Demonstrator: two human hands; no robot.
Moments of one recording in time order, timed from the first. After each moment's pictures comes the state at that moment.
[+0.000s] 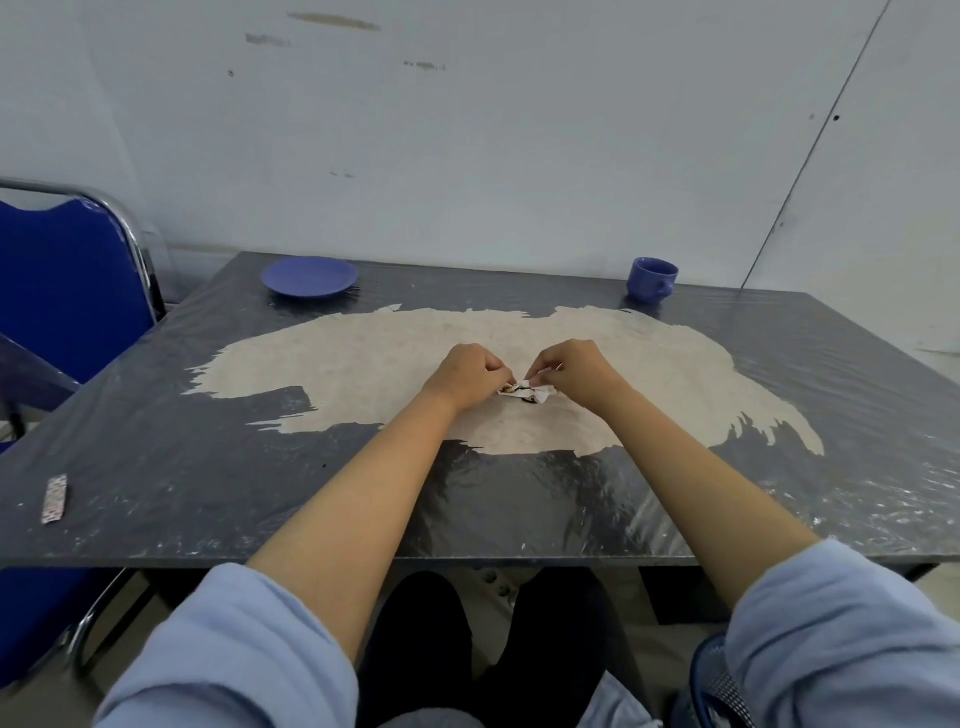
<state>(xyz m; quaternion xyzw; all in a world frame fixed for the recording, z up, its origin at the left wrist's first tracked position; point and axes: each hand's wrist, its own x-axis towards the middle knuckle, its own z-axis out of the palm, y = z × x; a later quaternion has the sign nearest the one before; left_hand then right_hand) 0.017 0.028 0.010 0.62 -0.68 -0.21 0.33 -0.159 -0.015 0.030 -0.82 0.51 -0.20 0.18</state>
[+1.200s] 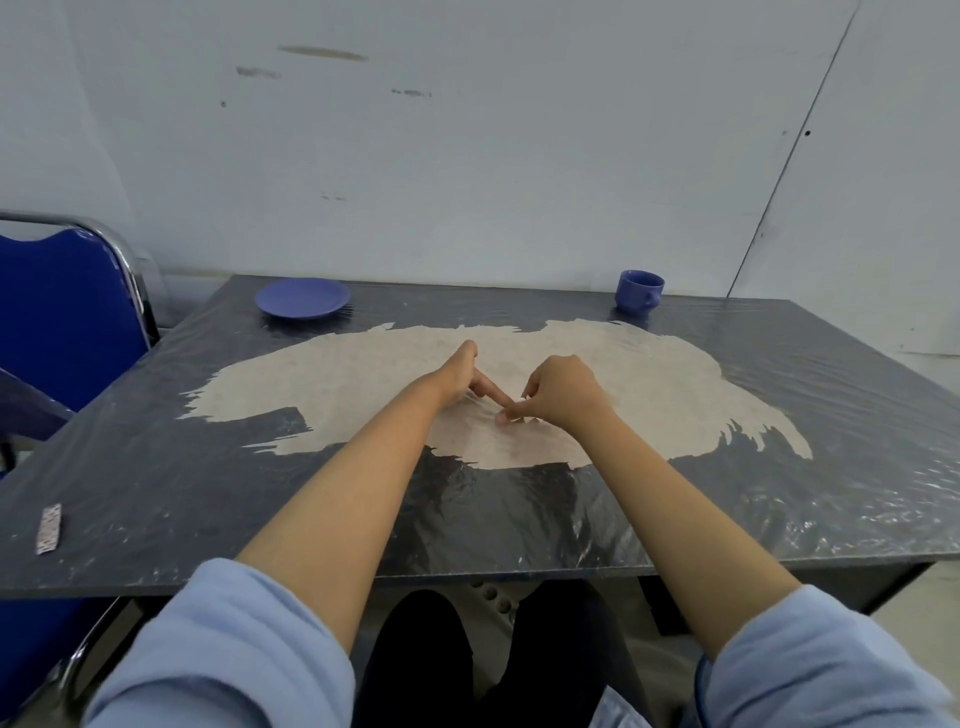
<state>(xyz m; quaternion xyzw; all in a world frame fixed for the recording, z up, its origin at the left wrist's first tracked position) 0.019 0.024 0.034 0.64 -0.56 -0.46 0.24 -0.142 0.008 0.036 -0.79 0.60 -0.12 0.07</state>
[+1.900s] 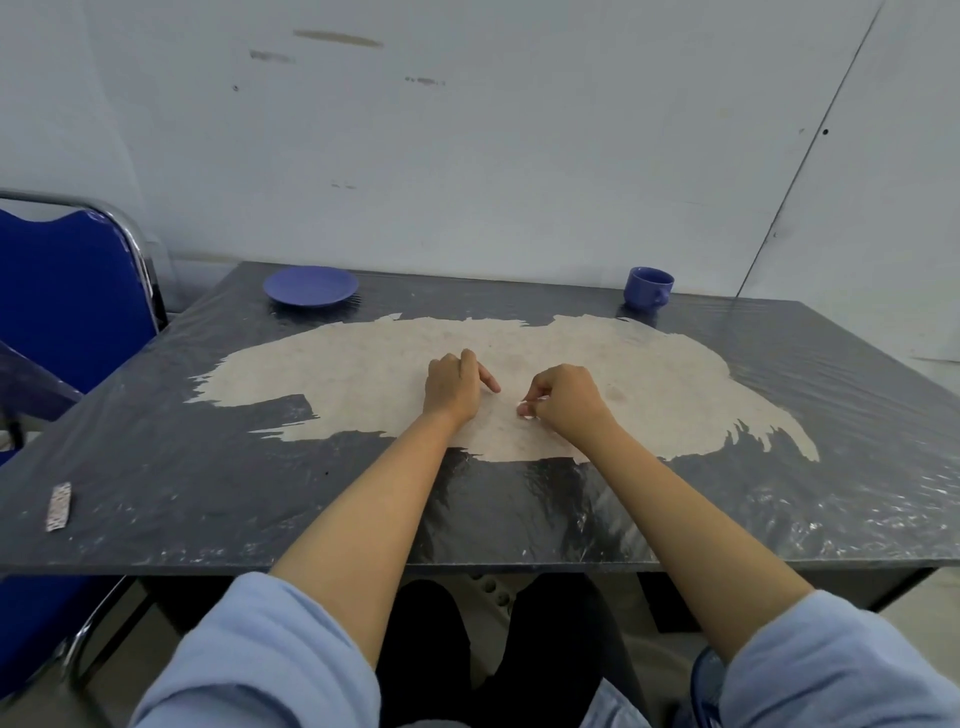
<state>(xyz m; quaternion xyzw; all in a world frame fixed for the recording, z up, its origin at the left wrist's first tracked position) 0.017 0.019 -0.015 0.67 -0.56 -0.20 0.45 -0.144 0.009 0.012 -0.78 0.57 -0.21 0.16</state>
